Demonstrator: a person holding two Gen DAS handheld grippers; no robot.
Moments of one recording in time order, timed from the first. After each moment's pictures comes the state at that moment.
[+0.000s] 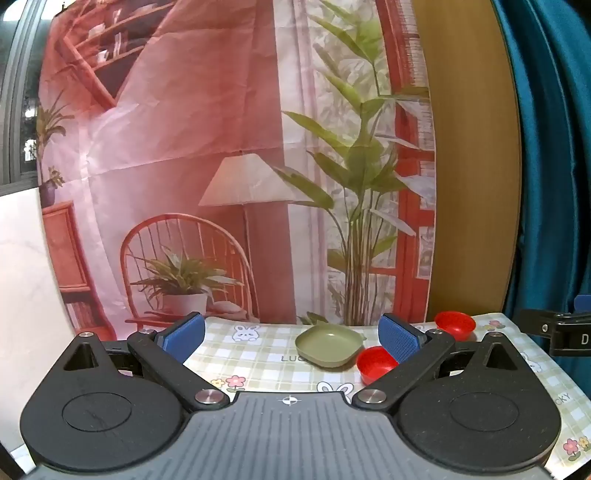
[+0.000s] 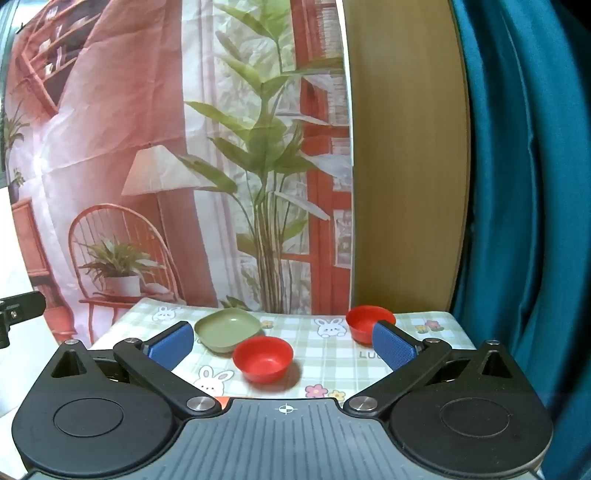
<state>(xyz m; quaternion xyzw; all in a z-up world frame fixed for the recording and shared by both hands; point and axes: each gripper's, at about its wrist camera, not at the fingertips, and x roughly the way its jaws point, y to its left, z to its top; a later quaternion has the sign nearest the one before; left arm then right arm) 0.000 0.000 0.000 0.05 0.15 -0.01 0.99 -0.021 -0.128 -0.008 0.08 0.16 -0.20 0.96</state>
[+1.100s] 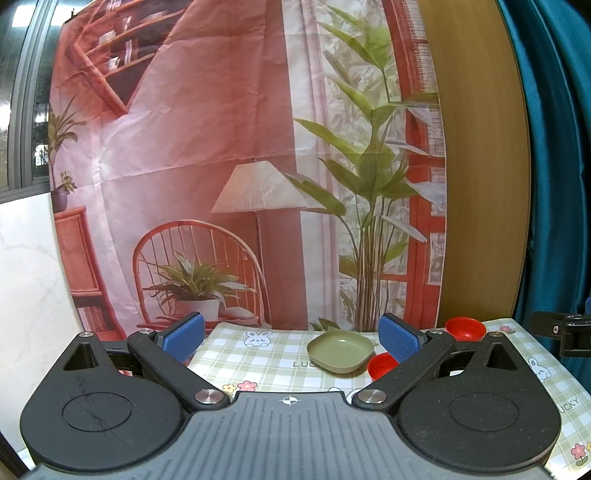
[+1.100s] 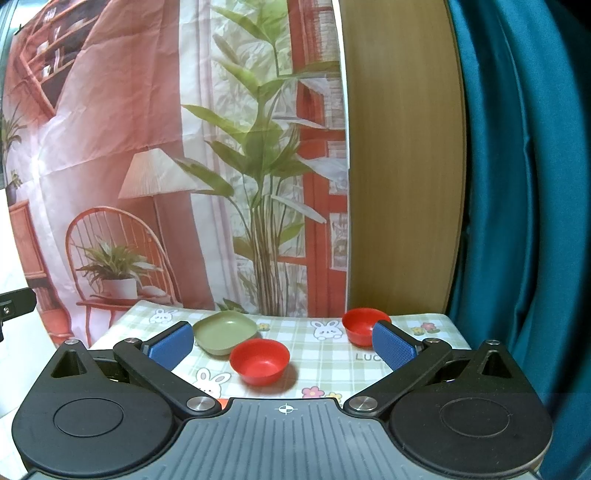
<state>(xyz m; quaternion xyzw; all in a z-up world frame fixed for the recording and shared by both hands) 0.001 0.010 0.011 0.05 0.14 0.01 0.99 -0.023 -0.131 -0.011 0.09 0.16 -0.21 0.96</state>
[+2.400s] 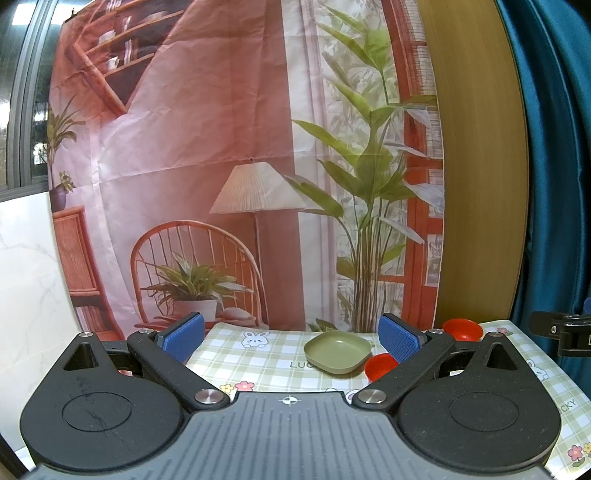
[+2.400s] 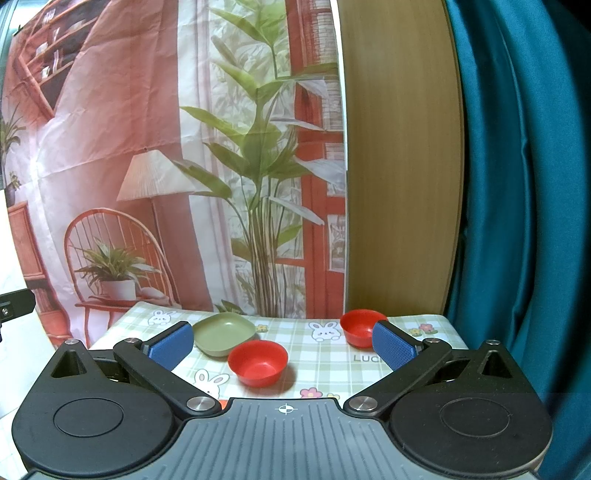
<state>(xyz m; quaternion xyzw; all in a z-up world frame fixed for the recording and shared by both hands) 0.000 0.005 0.013 0.05 0.14 0.01 0.99 -0.025 -0.133 -0.012 0.08 0.16 -0.21 0.96</state>
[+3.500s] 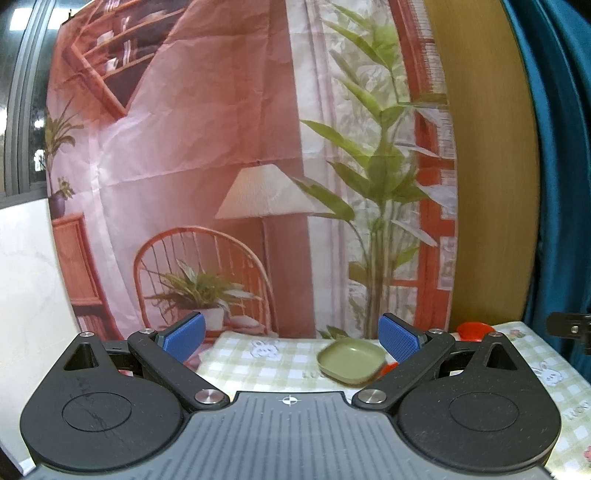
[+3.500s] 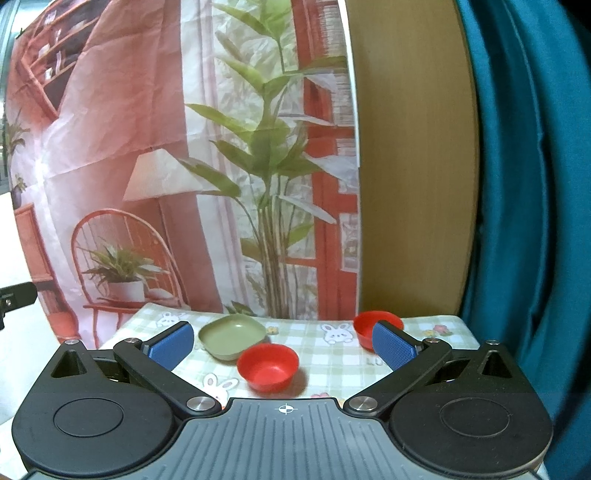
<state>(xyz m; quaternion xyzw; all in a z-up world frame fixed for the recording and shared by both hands) 0.031 0.027 0.010 0.06 0.13 0.02 0.99 0.002 -0.148 -0.014 0.09 0.16 -0.18 0.97</state>
